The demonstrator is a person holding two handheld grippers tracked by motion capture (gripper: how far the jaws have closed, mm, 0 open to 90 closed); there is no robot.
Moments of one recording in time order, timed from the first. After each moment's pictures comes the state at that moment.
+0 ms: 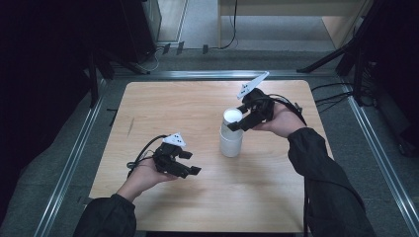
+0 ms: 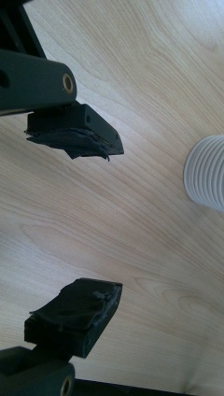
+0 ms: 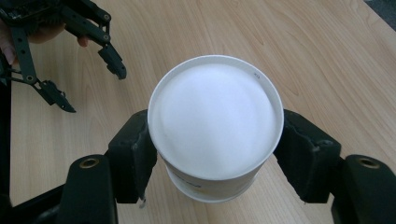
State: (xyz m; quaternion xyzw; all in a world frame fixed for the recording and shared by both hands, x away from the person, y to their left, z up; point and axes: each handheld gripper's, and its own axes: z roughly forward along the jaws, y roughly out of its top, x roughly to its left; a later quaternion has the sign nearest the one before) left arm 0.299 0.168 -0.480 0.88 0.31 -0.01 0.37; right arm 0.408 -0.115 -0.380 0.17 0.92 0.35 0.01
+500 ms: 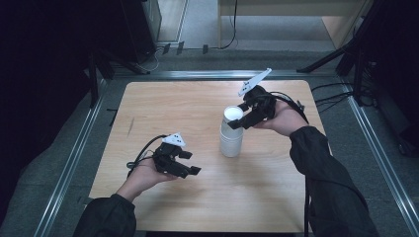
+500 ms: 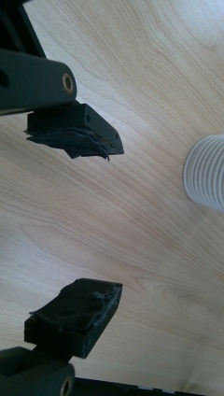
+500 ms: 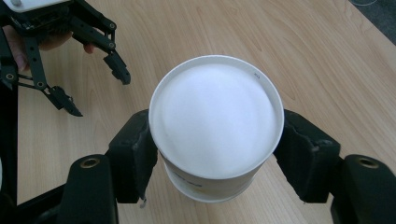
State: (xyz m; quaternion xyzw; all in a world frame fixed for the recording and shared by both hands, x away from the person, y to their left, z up) left arm 0.299 0.168 -0.480 0.88 0.31 -0.01 0.37; right arm 0.406 -0.118 -0.368 0.17 0.92 0.35 0.02
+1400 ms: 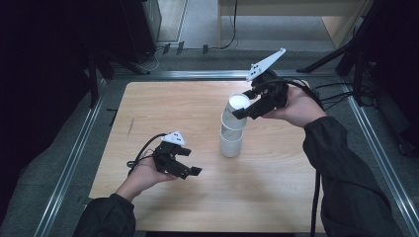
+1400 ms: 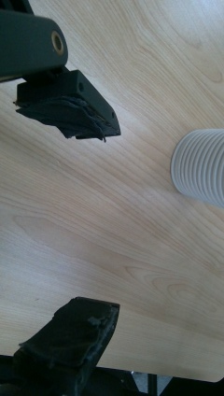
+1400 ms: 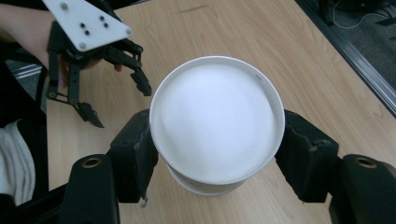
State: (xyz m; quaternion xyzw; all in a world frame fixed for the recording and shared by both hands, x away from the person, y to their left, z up) left arm 0.298 0.166 -0.472 0.87 0.30 -0.01 0.38; right arm 0.386 -0.129 -0.301 0.15 0.92 0.37 0.04
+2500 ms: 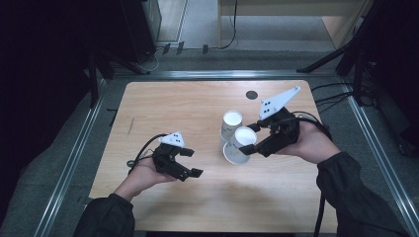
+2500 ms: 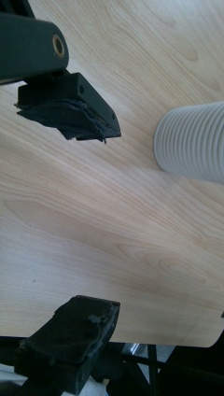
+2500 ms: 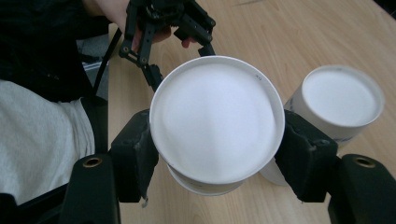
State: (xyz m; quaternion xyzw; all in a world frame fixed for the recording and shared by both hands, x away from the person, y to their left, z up) left arm 0.292 0.165 -0.465 0.87 0.26 -0.02 0.41; right arm 0.320 -0.153 -0.343 0.11 0.91 0.40 -0.02
